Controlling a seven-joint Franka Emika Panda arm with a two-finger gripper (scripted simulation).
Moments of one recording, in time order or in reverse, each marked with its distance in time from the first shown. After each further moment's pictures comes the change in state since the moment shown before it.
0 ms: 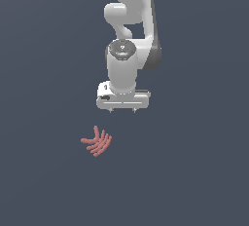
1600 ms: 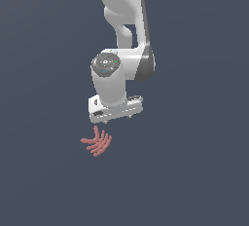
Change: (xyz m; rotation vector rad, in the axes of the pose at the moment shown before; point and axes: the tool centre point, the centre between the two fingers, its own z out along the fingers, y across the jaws) arm 0.035 0.020 0.011 0.073 -0.027 -0.213
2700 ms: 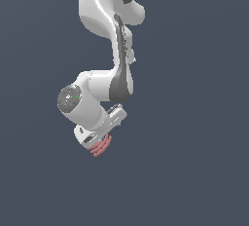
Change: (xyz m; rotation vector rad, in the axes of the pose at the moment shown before) arm 0.030 0.045 0.039 0.213 0.009 -0.426
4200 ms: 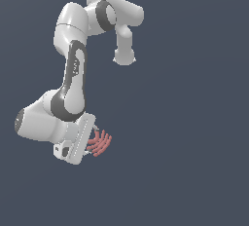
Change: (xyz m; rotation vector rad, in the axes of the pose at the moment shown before) arm -0.031 0.084 0.019 0.205 0.307 -0.575
